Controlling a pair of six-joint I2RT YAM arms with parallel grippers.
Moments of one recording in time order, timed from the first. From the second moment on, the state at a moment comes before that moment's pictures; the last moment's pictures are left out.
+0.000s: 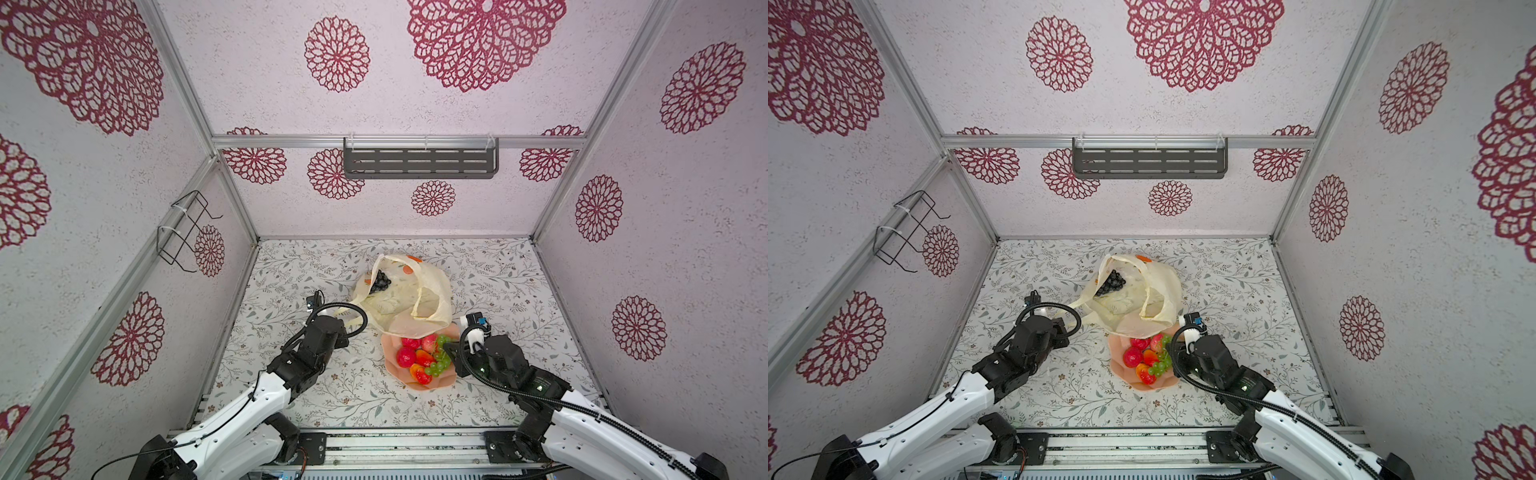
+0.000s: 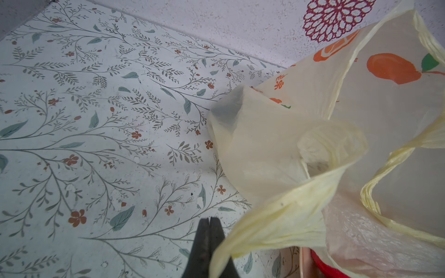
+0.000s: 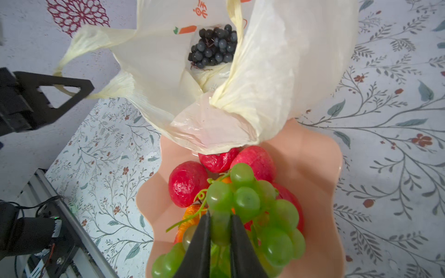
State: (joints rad) left arm -0.61 0.94 0.52 -0.19 -0.44 -0.61; right arm 0.80 0.75 0.44 -0.24 0.05 0.53
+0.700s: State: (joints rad) left arm -0.61 0.86 0.49 -0.20 -0.45 -0.63; right arm 0.80 0.85 0.51 -0.27 0.10 0.52
